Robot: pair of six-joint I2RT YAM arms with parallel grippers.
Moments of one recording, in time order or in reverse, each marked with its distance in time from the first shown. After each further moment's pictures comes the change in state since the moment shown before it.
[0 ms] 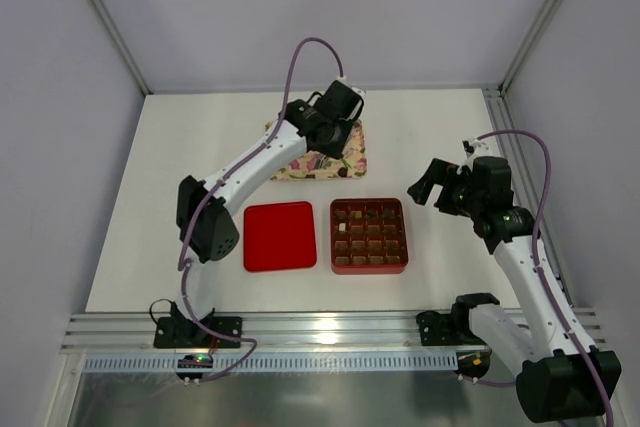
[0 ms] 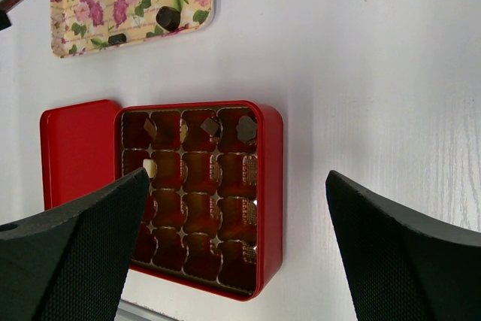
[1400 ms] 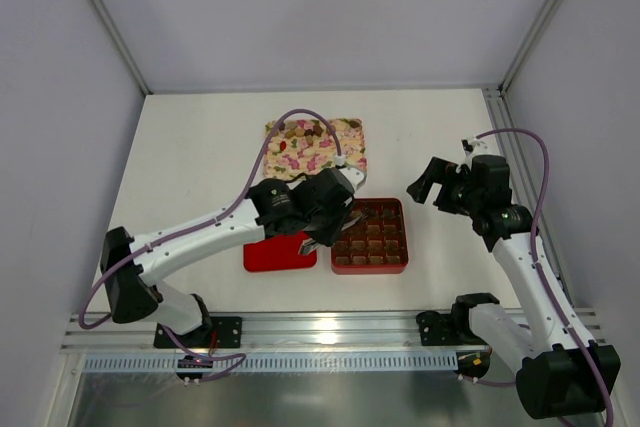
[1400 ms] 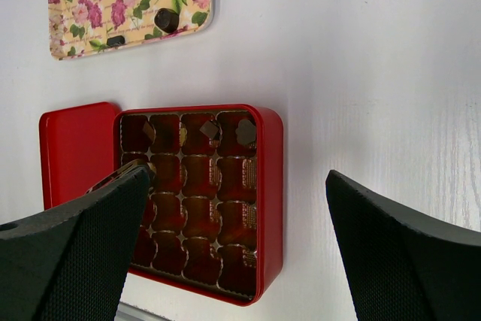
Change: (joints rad) left arm -0.348 -0.589 -0.696 0.073 0.088 -0.235; right arm 0.000 0.023 0.000 0.019 0.000 0.004
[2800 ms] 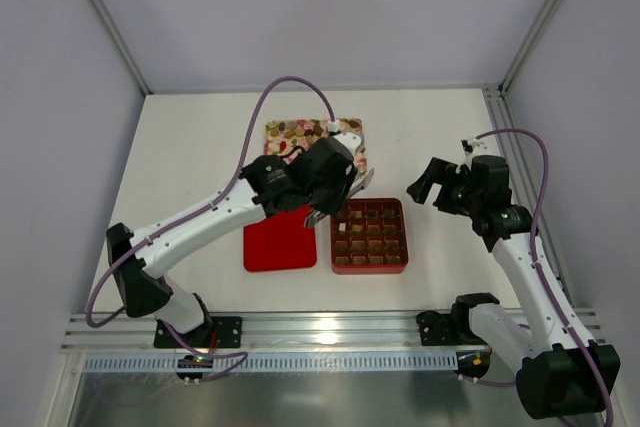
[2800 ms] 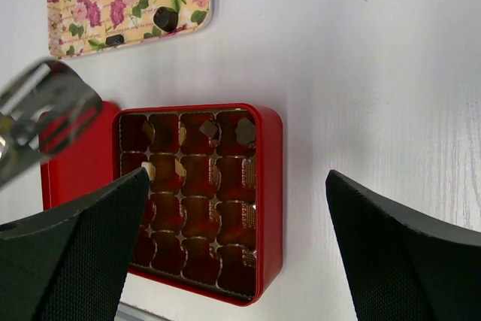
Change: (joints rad) left arm 0.053 0.054 0.167 -0.029 -0.083 0.006; right arm 0.000 0.000 -0.005 0.002 -0.001 0.000
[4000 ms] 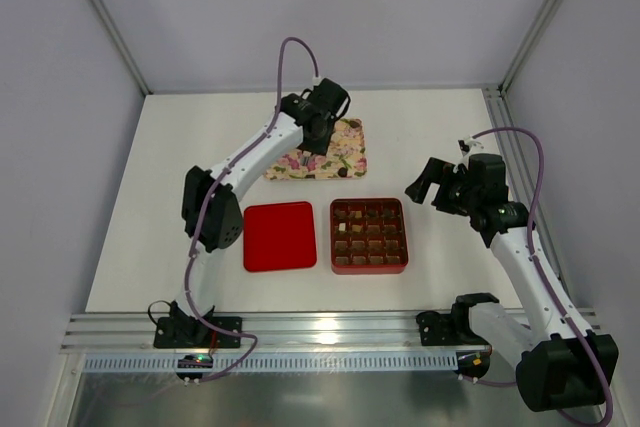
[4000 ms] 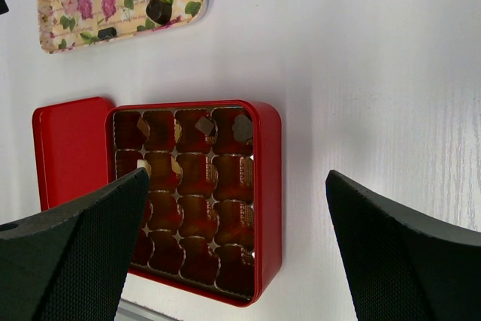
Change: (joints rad) left arm 0.381 0.585 0.531 -0.123 -0.122 0.121; right arm 0.000 0.042 0.003 0.002 -0.008 -0.001
